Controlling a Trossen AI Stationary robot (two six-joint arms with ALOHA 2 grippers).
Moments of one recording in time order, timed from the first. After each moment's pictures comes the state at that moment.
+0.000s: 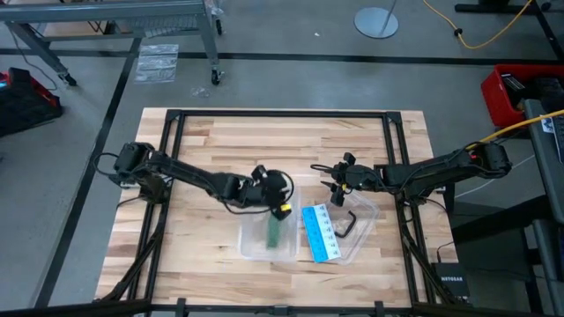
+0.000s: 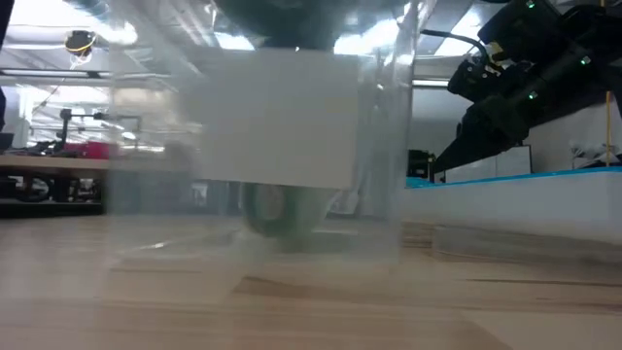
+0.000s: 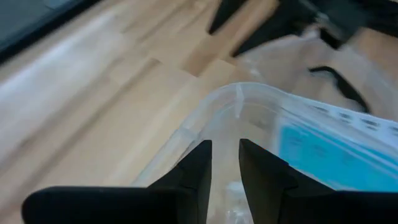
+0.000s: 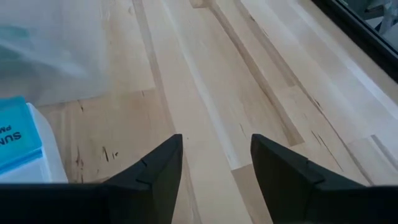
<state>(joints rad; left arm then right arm) -0.20 1.74 1.24 -0.28 -0.56 -0.56 0.01 1.15 0.39 0.11 0.32 0.12</state>
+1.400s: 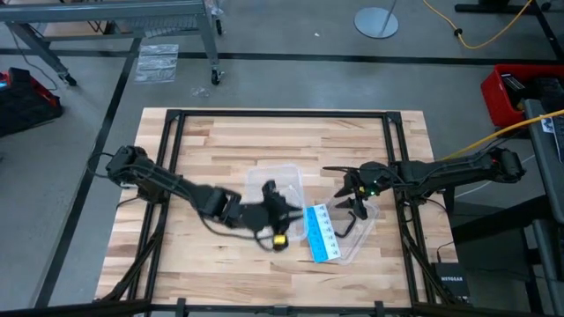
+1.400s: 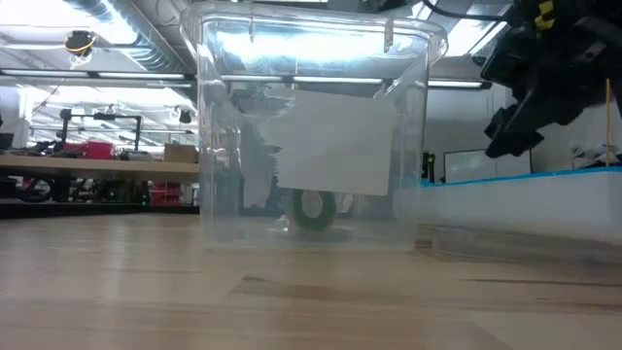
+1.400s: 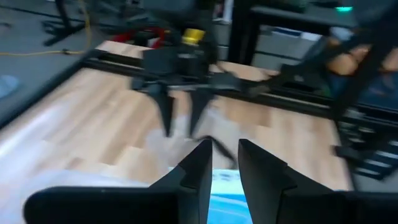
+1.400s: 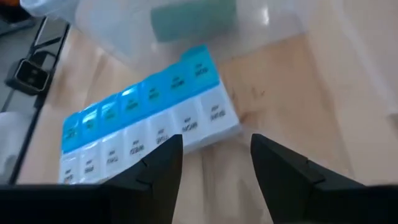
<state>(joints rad) -0.38 1.70 1.47 -0.20 -0.56 -0.34 0.01 0.87 0.39 -0.19 -0.21 0.29</state>
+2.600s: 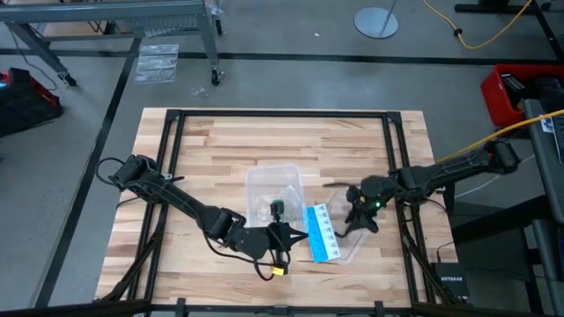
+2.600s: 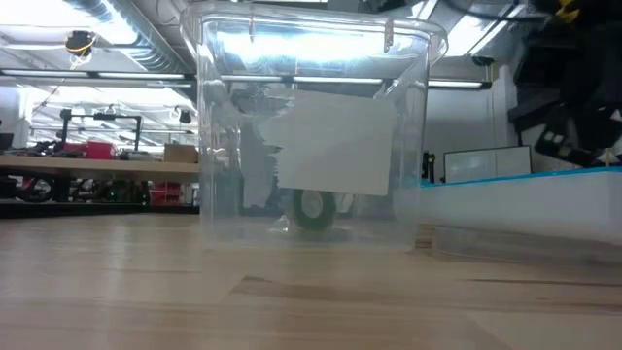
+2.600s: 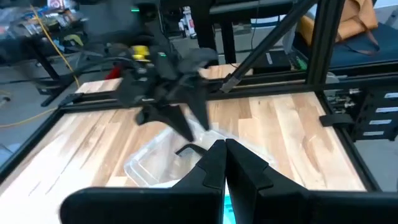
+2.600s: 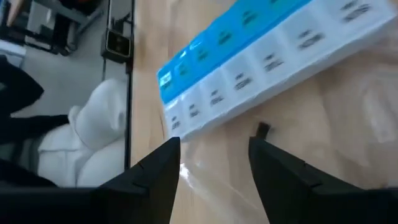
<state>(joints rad) -0.49 1.82 1.47 -0.02 -0.63 -0.06 0.19 0.88 0.39 -0.23 -0.43 0.67</state>
